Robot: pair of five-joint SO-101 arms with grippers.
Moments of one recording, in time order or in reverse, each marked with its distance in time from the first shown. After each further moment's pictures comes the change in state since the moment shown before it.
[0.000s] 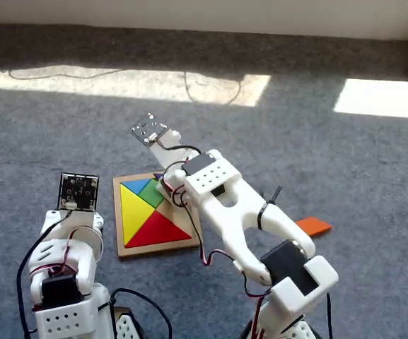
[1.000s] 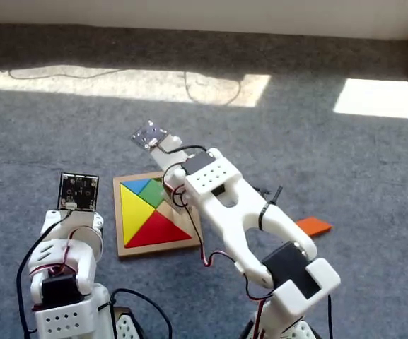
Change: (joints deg) left arm 0.0 0.0 0.0 0.0 0.0; right arm -0.1 -2.4 -0.4 8.5 1.7
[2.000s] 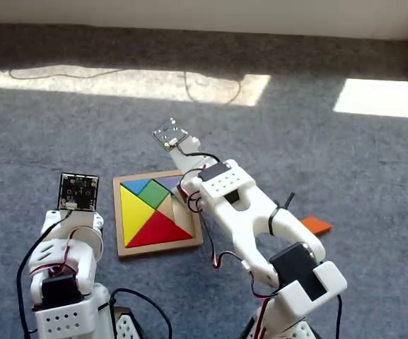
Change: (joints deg) left arm 0.0 0.0 0.0 0.0 0.0; right arm 3.9 0.2 11.1 -16.0 -3.3
